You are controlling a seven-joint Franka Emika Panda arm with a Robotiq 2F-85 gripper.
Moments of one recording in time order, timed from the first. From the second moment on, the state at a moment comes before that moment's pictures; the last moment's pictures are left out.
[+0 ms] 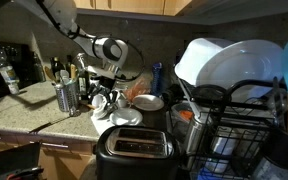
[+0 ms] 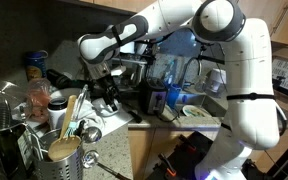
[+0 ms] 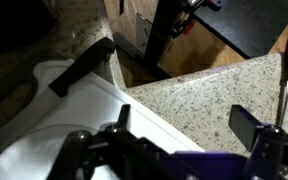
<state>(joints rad) 0.23 0.43 0.19 -1.74 -0.13 1.60 -0.27</state>
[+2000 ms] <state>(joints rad) 0.27 0.44 0.19 -1.99 -0.50 2.17 -0.27</state>
